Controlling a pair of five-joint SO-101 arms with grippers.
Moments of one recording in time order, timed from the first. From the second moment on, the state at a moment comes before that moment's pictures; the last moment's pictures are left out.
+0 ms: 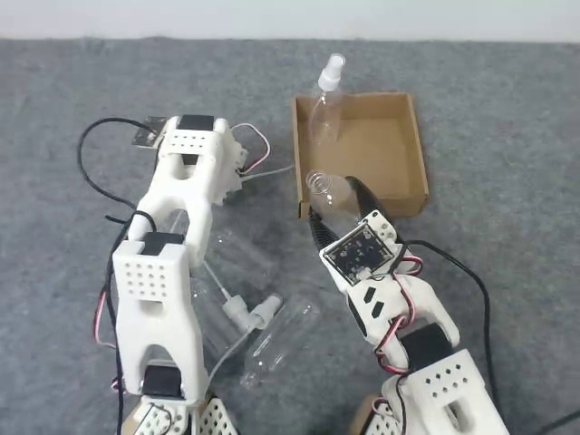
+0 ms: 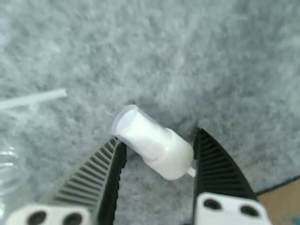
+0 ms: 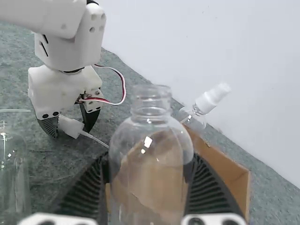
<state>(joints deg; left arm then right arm) -1.9 40.8 -17.9 76.1 77.8 -27.8 -76.0 82.5 15.4 22.5</state>
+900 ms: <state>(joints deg) -5.5 40.9 -20.8 76.6 77.2 -27.8 -76.0 82.5 15.4 22.5</state>
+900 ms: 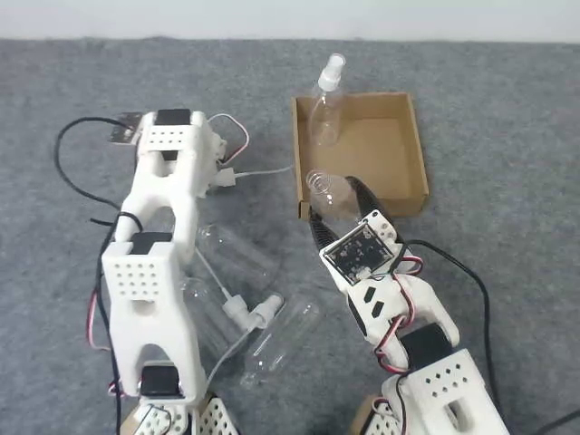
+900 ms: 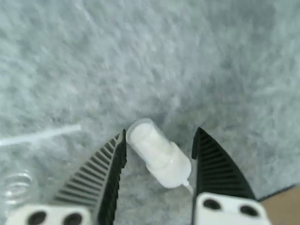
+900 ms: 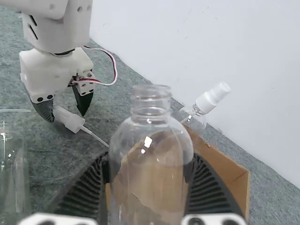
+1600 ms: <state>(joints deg) -7.6 45.6 -26.2 78.1 77.3 -27.8 -76.0 82.5 15.4 22.5</state>
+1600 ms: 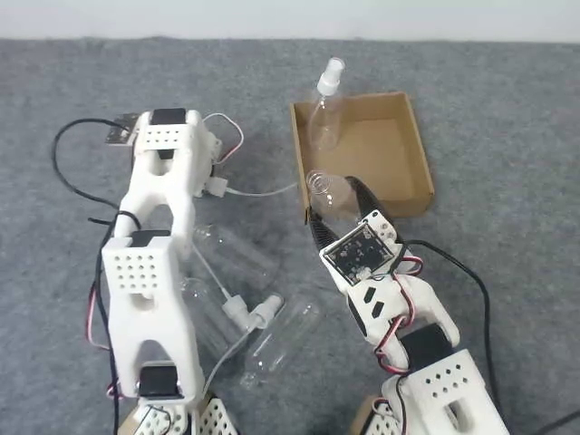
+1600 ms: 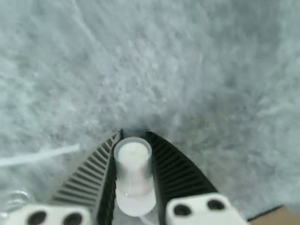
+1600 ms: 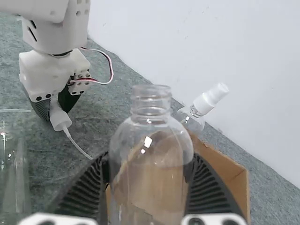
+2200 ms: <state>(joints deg) -18.2 45.7 -38.3 84.9 73.7 -27.8 -76.0 82.5 15.4 22.5</state>
